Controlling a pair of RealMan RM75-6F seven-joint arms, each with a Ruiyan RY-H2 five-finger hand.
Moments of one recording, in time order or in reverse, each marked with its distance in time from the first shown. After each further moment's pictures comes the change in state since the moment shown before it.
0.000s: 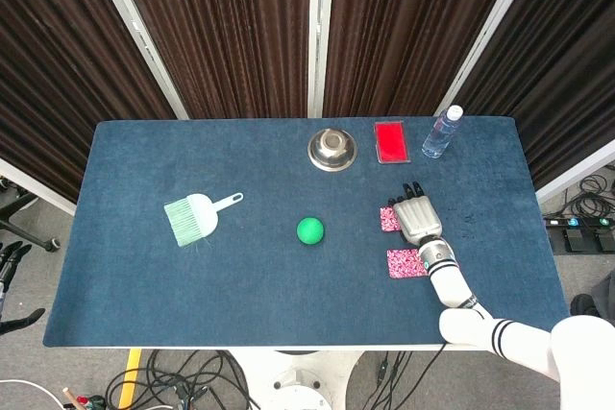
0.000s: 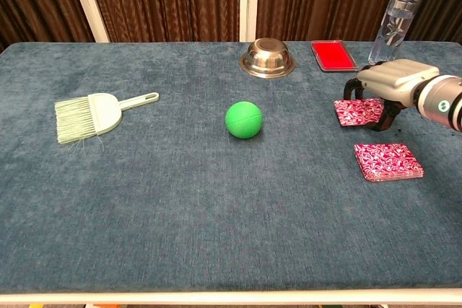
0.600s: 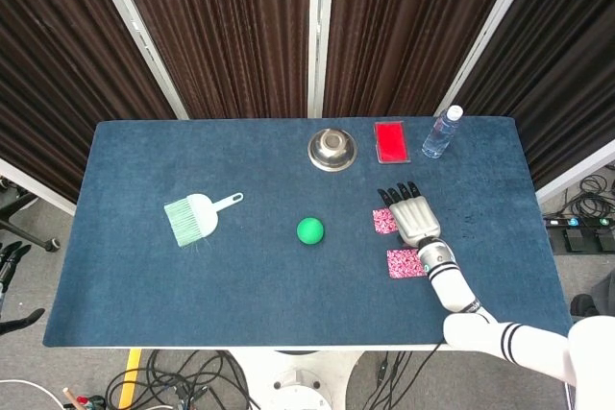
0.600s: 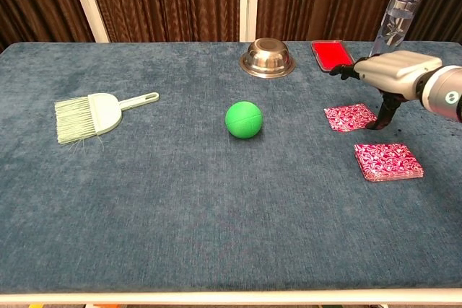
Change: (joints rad) left arm 0.000 -0.001 0.000 0.002 0.007 -0.001 -0.006; right arm -0.019 0.100 0.010 -0.186 -0.028 0.057 -0.001
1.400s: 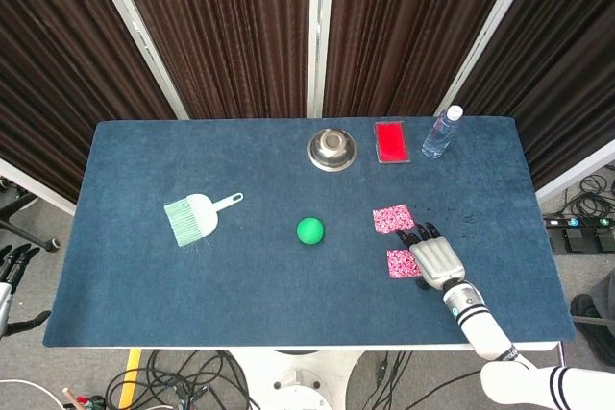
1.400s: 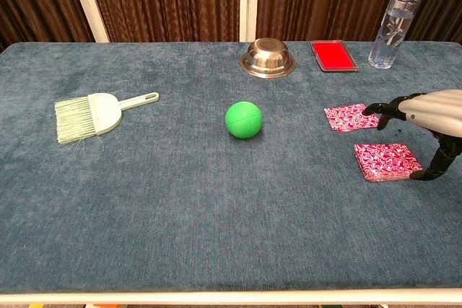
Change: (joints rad) left arm -0.005 -0.011 0.010 0.005 0.012 -0.015 0.008; right arm -0.135 0.166 -0.133 -0.291 -0.062 0.066 0.032
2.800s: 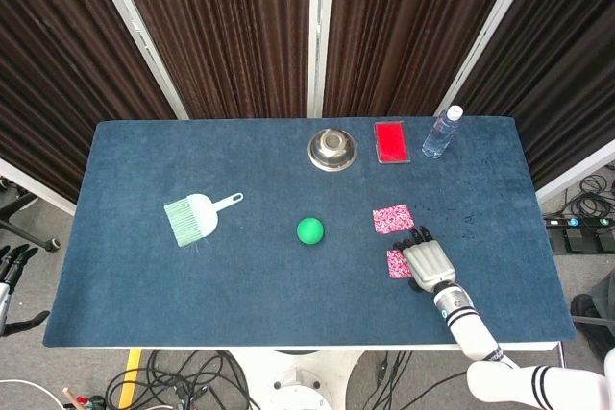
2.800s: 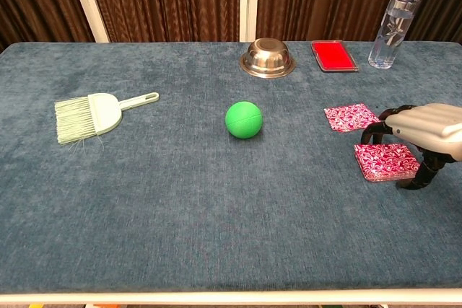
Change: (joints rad) left arm 0.002 -0.010 -0.001 0.026 -0.003 0.001 -0.029; right arm -0.005 -0.089 -0.001 0.064 0.036 0.018 -0.080
